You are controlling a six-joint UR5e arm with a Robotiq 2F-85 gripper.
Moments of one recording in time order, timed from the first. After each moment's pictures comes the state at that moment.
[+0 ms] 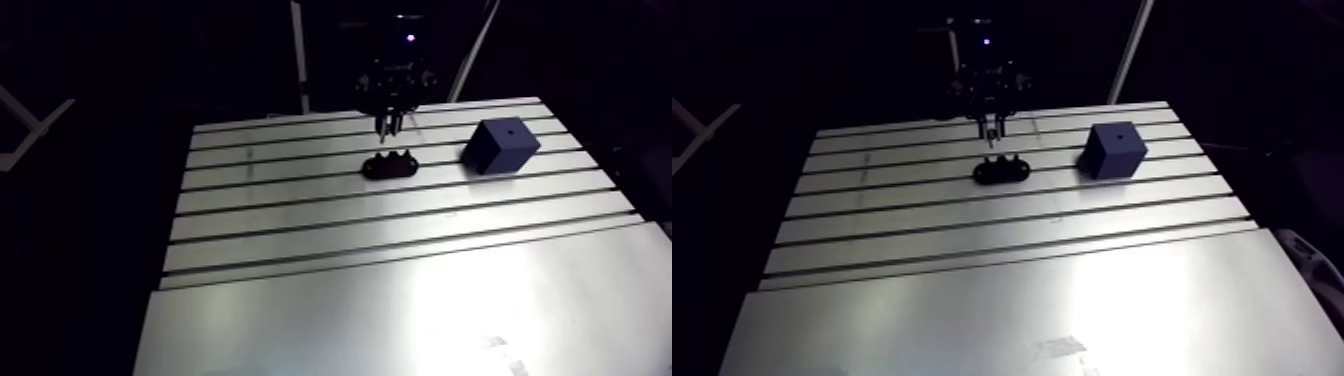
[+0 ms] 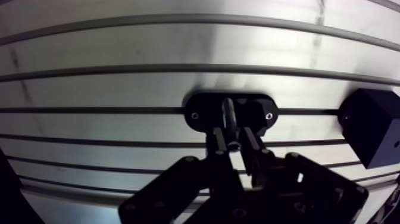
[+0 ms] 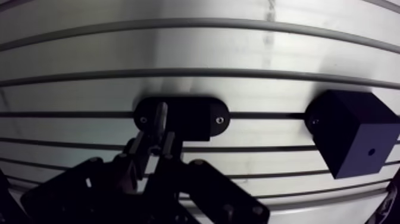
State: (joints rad) arm -0.16 -1.09 1.60 -1.89 -1.60 -1.74
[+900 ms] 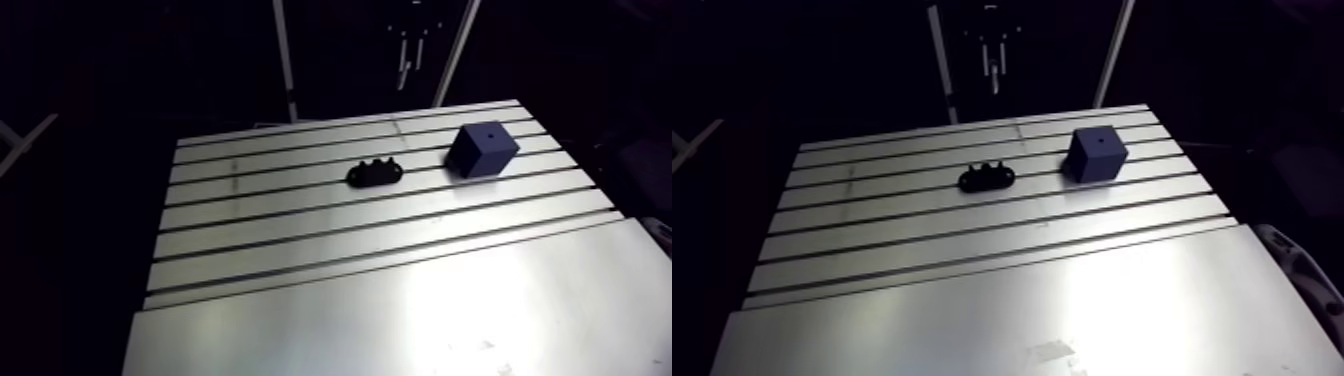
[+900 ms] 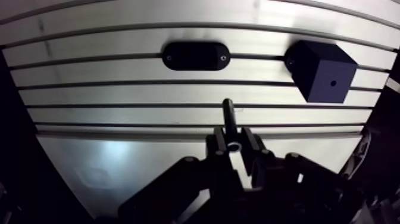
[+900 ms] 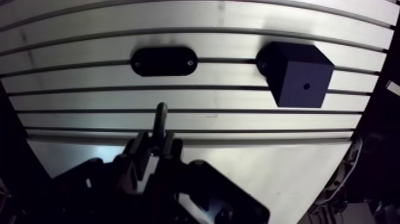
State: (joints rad) arm -0.21 -1.11 1.28 -1.42 -1.63 -1.78
